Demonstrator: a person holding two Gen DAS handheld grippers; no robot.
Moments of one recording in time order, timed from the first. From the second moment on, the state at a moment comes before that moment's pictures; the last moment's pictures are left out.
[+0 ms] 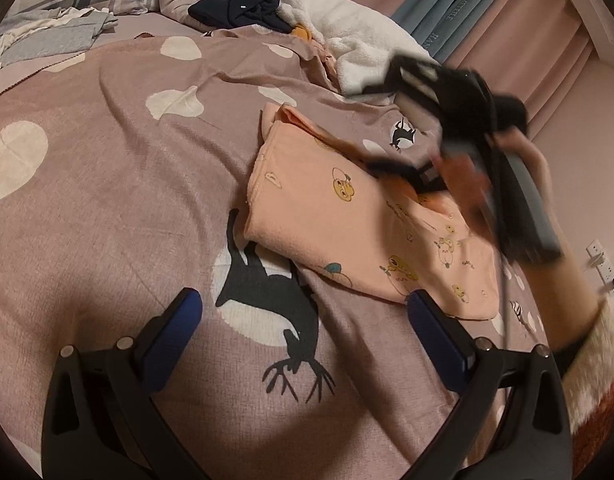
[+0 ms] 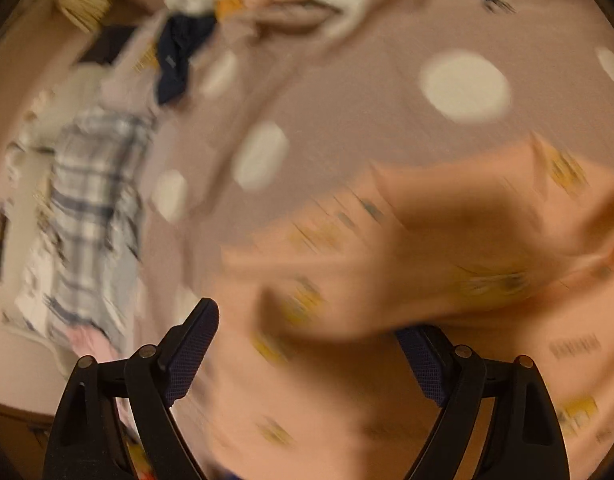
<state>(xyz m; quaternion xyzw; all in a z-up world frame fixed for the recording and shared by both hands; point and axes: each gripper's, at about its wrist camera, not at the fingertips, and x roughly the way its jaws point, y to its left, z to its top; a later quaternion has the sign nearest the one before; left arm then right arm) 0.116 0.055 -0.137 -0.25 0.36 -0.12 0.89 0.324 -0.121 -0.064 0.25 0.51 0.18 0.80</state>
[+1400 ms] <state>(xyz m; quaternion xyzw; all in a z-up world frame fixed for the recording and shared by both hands) 0.164 0.061 -0.132 -0.43 0.37 -0.29 0.77 0.142 -0.297 -0.133 0.42 0.43 0.20 0.78</state>
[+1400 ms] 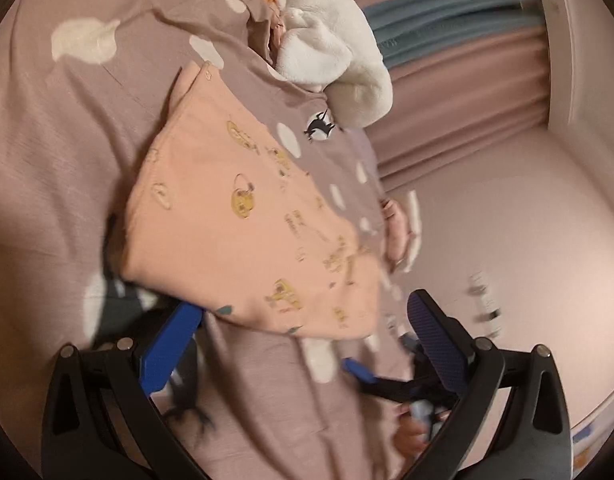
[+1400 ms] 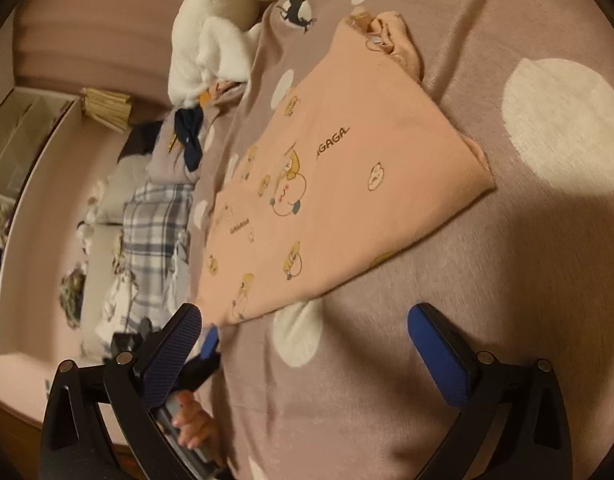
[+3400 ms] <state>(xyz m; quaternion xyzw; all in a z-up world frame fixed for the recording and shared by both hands) 0.190 0.030 -0.124 -0.42 0.41 -0.17 0.79 0.146 -0.290 -0.129 0.35 0.39 0.21 0.83</state>
